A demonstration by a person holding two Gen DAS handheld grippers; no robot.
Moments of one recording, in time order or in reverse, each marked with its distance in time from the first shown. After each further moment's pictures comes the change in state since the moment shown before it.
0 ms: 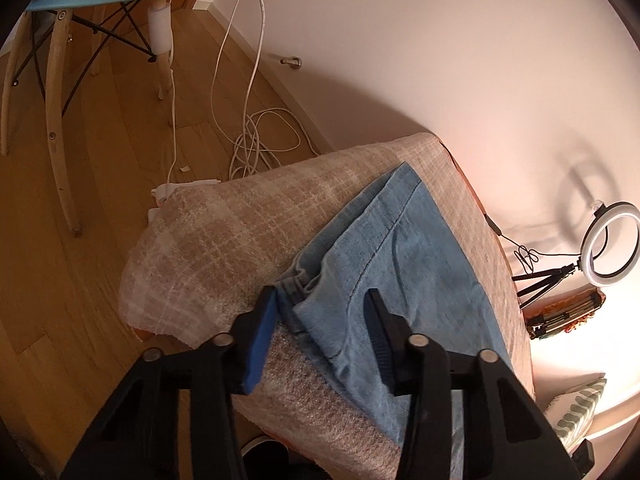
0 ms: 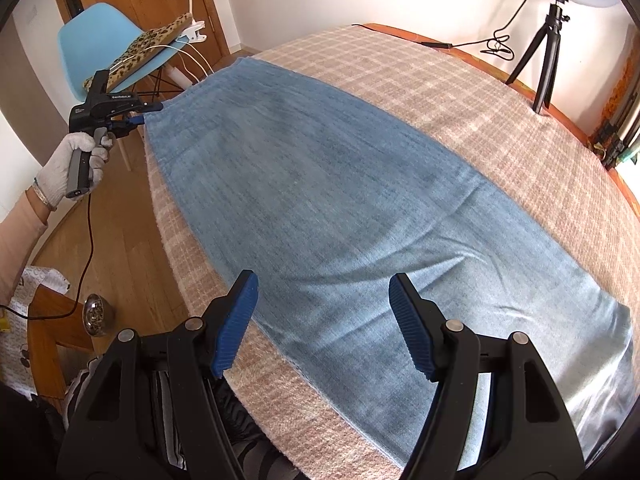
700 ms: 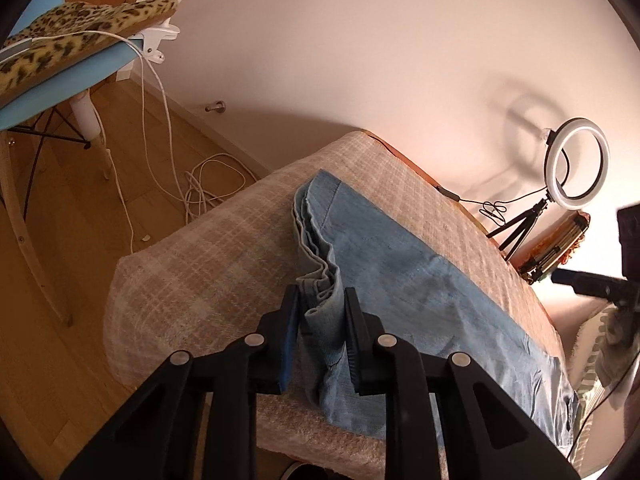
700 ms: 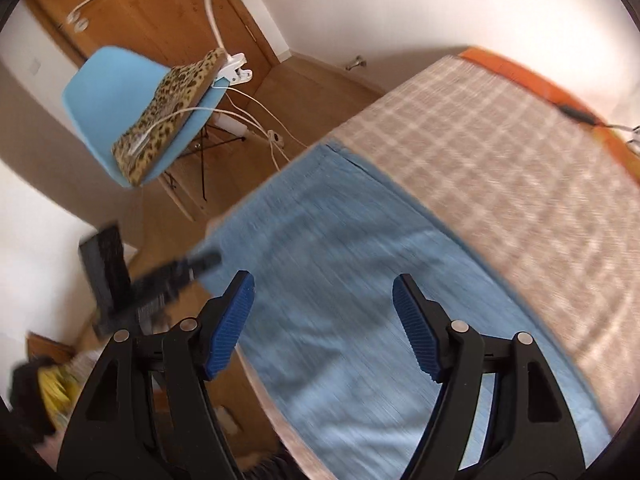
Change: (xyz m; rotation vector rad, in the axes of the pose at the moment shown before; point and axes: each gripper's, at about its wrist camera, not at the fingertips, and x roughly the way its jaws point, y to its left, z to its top) left arm -0.020 -0.045 -0.018 0.322 -0.091 -0.084; right arm 0.118 0.089 0.268 0.094 0.090 0.288
